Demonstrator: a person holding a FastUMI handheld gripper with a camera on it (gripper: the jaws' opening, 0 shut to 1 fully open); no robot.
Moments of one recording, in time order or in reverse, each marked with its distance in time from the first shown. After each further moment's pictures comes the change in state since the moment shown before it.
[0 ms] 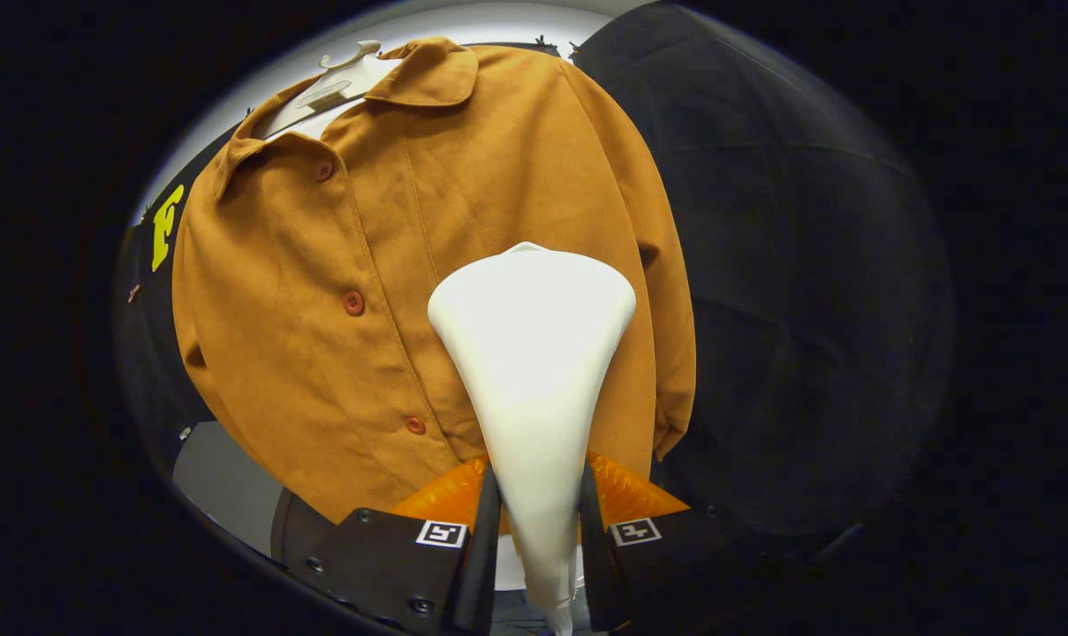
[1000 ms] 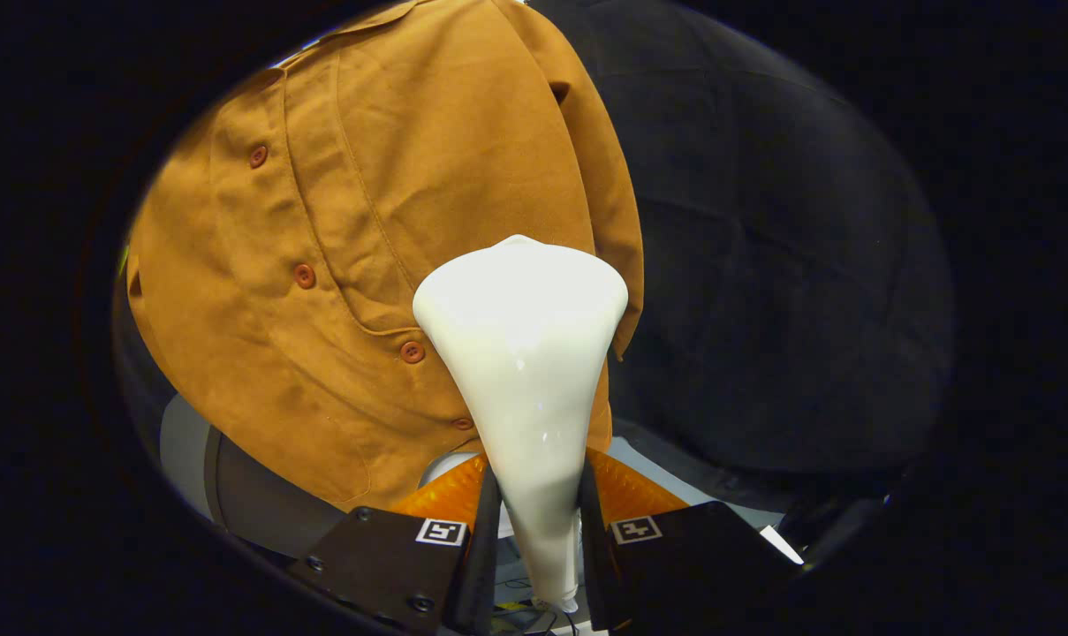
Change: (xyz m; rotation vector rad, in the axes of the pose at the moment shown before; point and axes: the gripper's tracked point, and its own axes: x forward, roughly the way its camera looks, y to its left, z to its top) arm -0.013 -0.033 -0.089 0.073 0.172 -0.161
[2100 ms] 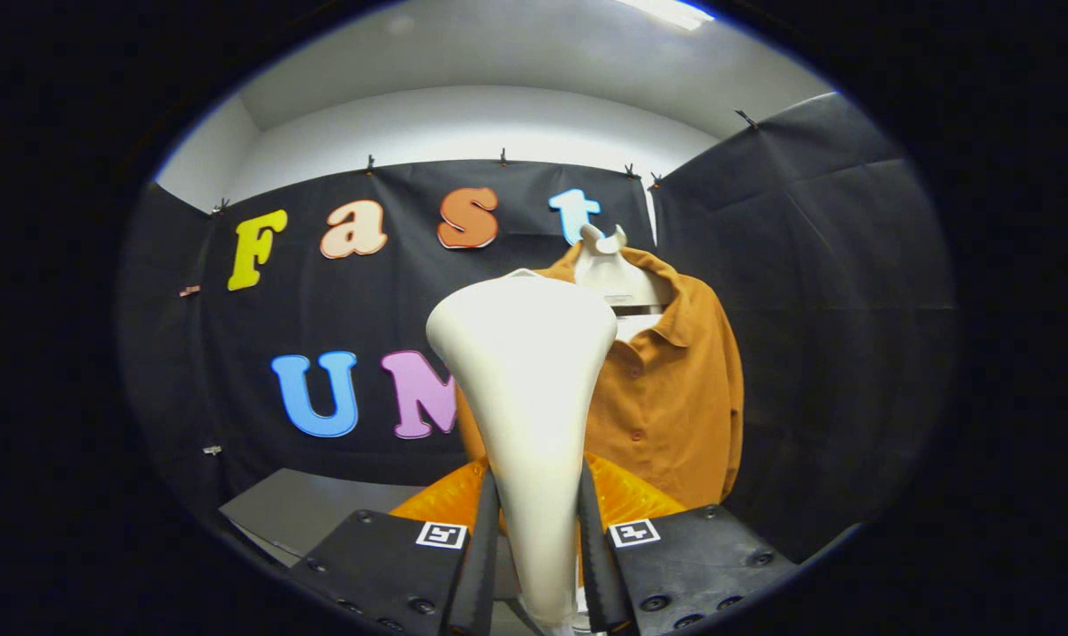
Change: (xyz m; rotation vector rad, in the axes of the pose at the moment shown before) arm -0.299 0.278 0.108 -0.171 -0.631 0.304
